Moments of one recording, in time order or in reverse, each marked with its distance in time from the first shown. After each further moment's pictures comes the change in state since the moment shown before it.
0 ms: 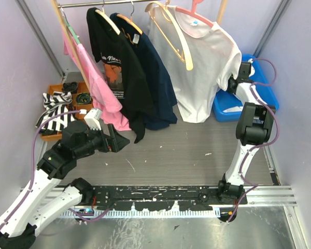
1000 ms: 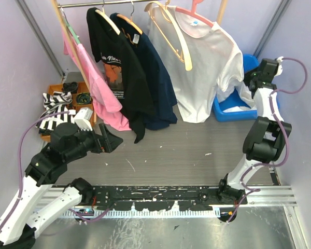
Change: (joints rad) left arm 0.000 -0.039 0.109 -0.137 -0.077 0.003; right arm -0.128 -0.216 -0.113 0.029 -0.034 0.067
